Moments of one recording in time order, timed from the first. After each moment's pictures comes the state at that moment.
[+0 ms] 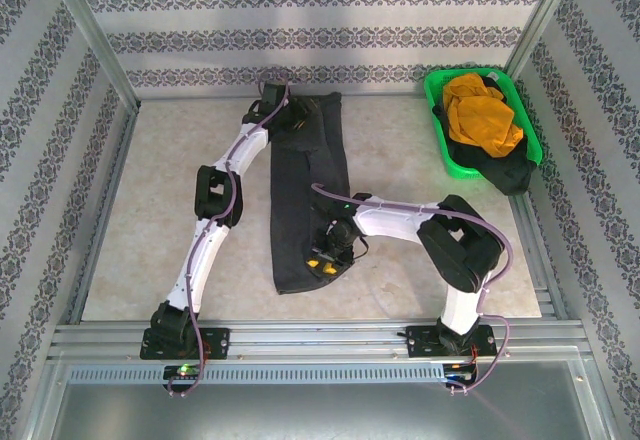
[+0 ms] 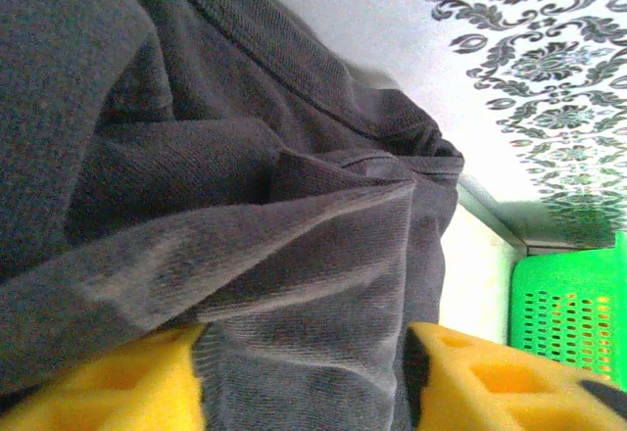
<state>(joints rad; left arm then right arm) -0.24 2.87 2.68 -0.40 0.35 -0.98 0.80 1.81 1.07 -0.65 -0.43 1.14</state>
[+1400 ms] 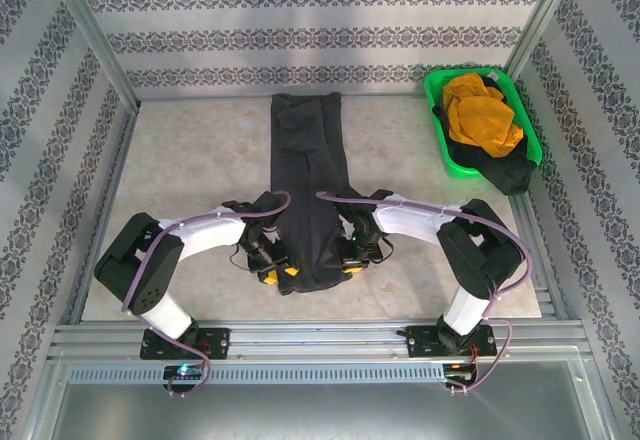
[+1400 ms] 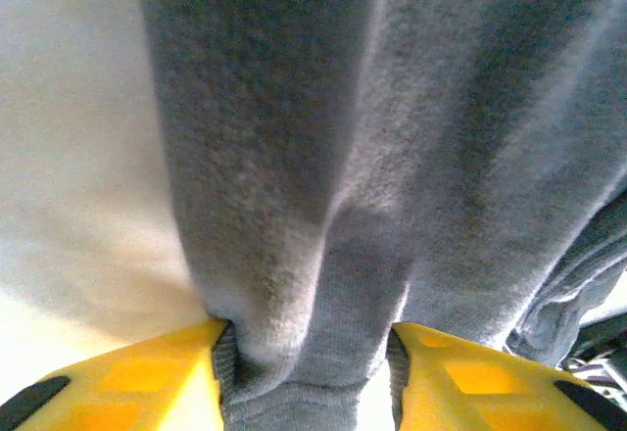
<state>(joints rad) -0.59 1.61 0.84 -0.71 0.50 -0.89 0.70 1.71 0.98 -0.82 -0.36 0.55</state>
